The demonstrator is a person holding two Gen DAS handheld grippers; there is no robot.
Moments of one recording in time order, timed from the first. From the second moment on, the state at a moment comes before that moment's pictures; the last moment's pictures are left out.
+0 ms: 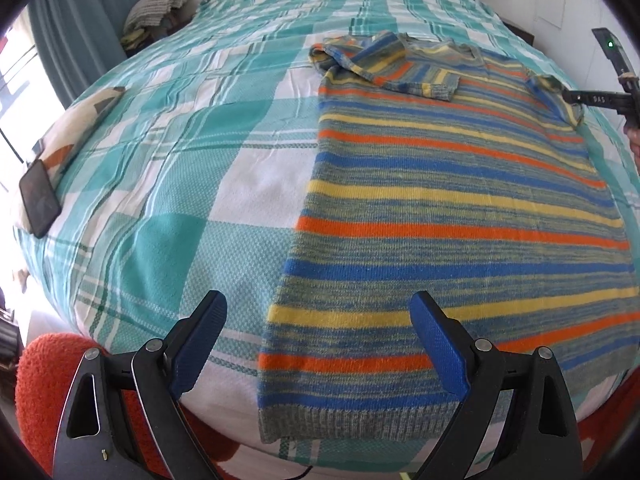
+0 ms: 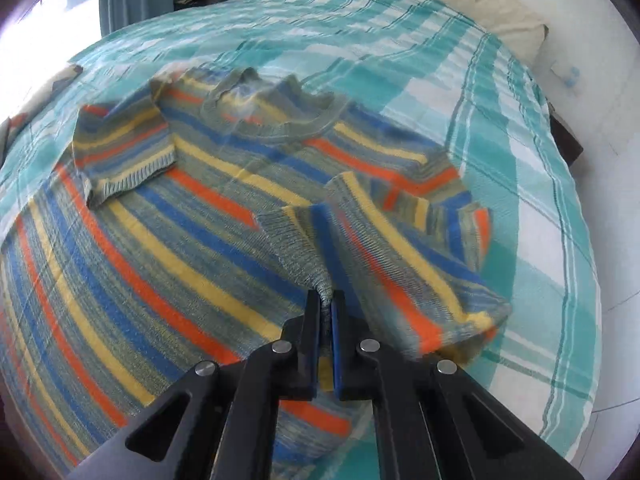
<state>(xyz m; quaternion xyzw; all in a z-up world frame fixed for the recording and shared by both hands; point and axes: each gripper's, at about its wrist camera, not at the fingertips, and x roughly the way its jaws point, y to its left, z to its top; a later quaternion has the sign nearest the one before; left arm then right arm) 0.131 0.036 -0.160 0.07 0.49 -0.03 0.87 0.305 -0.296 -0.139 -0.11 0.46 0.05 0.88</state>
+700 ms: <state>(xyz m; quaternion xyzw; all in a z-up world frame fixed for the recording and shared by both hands) 0.131 0.041 -0.175 0.03 0.52 -0.04 0.85 0.175 -0.566 -0.166 0.35 0.44 -0.20 0.80</state>
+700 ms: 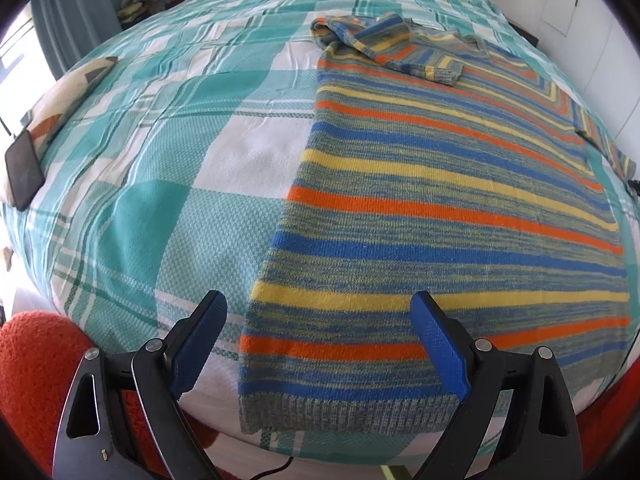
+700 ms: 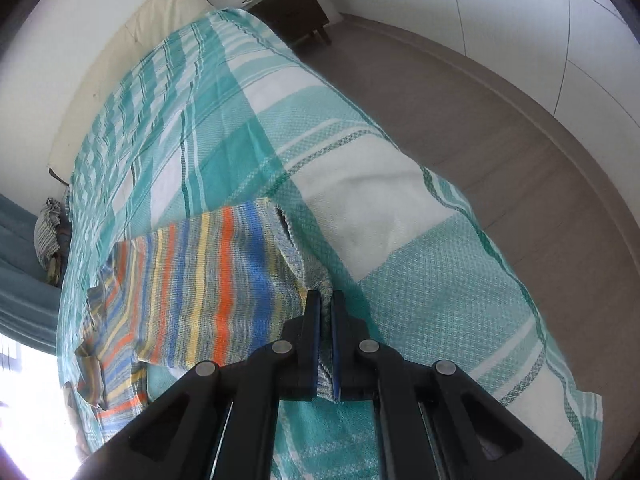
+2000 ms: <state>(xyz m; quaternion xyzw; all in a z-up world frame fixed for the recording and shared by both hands) 0.315 -0.120 -0.126 0.24 0.48 -0.25 0.81 0.027 -0.350 -0.135 0.22 0.40 -0.05 0.89</state>
